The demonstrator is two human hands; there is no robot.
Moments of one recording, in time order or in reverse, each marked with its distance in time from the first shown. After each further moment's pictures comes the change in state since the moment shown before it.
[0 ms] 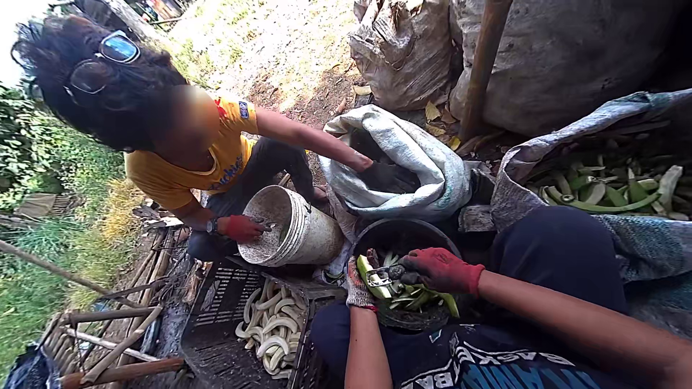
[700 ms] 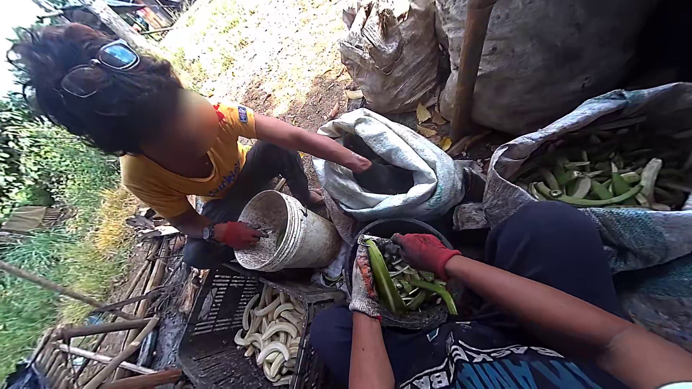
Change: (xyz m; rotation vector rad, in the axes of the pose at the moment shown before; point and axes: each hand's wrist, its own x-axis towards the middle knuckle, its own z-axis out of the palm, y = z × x) left_hand -0.084 0.016 0.100 0.560 -0.122 0.251; right_hand 0.030 -0.034 -0.037 0.057 -0.065 0.454
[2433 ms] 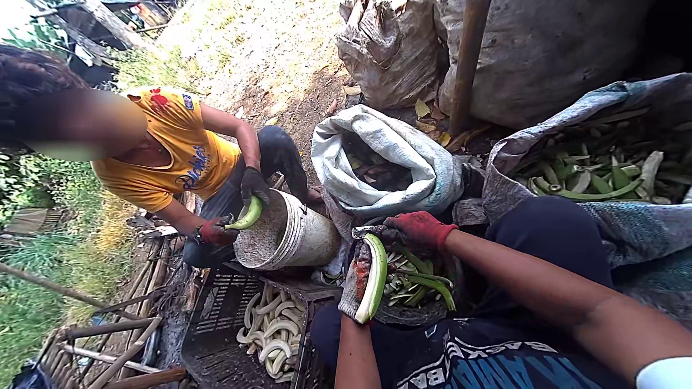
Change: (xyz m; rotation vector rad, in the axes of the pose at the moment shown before) left_hand -0.010 0.024 -0.017 0.138 -0.174 -0.221; right_hand 0.042 0.035 -0.013 -0.132 0.169 -0.247
